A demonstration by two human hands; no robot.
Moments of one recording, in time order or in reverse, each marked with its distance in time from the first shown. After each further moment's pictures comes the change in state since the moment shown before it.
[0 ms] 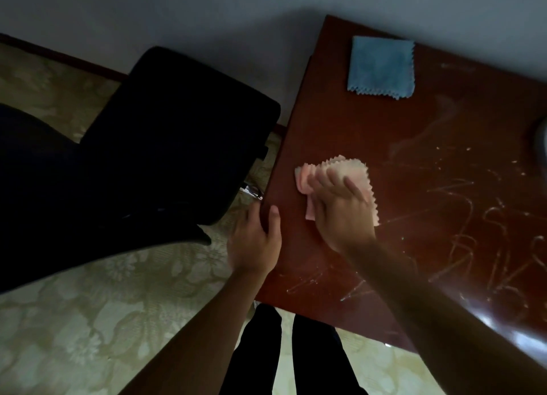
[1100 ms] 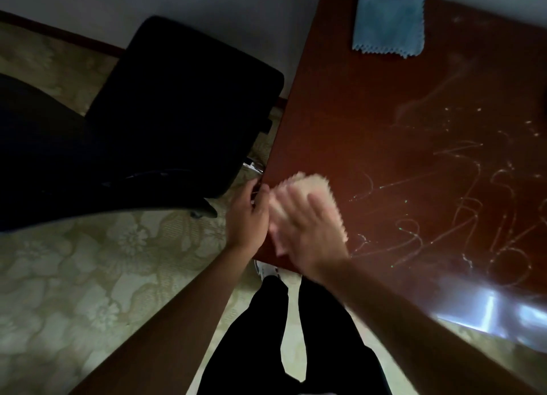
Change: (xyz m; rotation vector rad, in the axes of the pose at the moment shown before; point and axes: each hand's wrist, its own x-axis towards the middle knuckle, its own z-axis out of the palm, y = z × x) left_hand -0.014 -0.015 -0.013 -0.296 -0.079 -0.097; right_hand -0.082 -0.044 0.047 -0.085 -0.149 -0.300
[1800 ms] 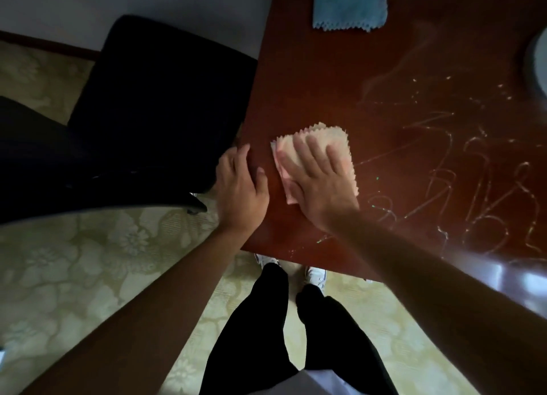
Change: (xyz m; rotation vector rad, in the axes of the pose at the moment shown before) left_hand -0.002 0.026 0.025 0.411 0.142 0.399; right_hand 0.002 0.071 -0.021 0.012 -0.038 0.211
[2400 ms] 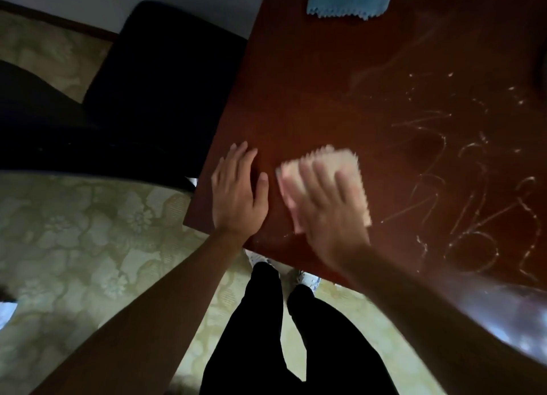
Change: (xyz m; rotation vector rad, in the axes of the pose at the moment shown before) left_hand -0.039 0.028 0.040 0.137 0.069 0.105; right_hand -0.075 0.042 0.012 0.031 0.068 -0.112
